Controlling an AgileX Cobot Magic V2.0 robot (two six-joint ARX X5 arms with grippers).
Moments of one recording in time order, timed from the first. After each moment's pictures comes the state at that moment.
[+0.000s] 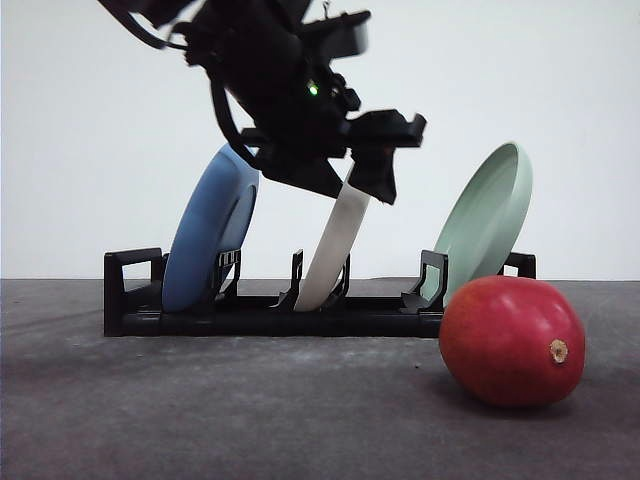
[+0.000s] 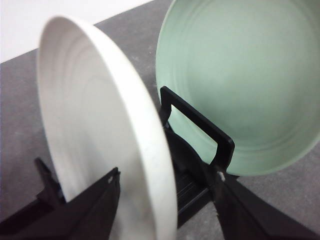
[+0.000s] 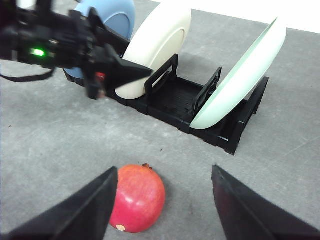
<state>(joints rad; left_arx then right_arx) -0.81 1.74 1.10 0.21 -0.22 0.04 0.29 0.42 0.63 -0.63 -0.29 -0.03</state>
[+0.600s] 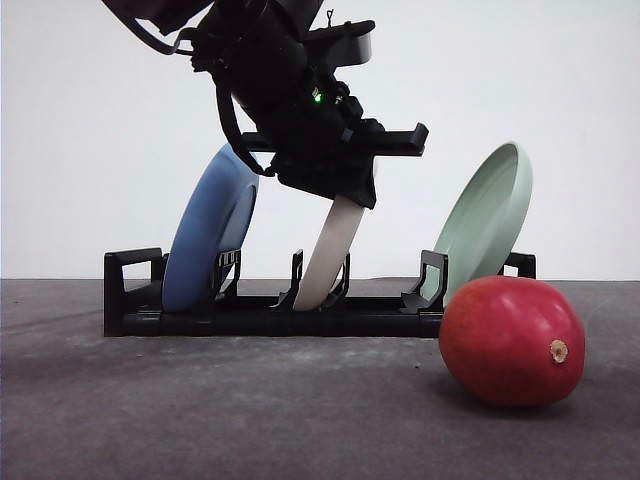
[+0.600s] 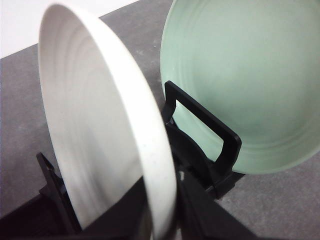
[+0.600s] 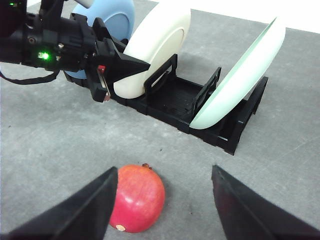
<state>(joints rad) -0.81 1.75 1.10 0.19 -0.24 0.04 0.29 0.42 0.63 -0.63 -0.29 -0.03</state>
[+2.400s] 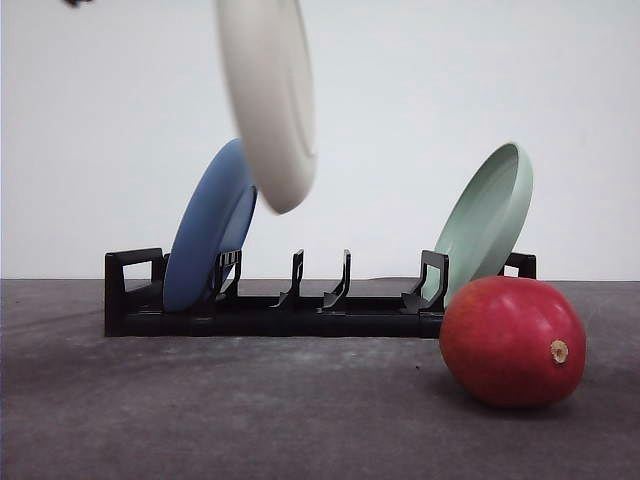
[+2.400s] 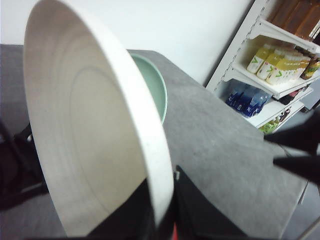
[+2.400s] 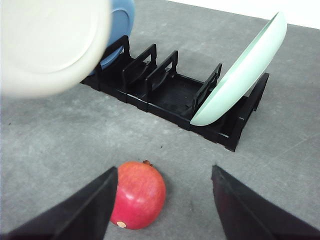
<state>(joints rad) -0.87 0.87 0.68 0.00 0.02 -0.36 0.29 0.42 0.63 -0.64 -0.29 -0.03</state>
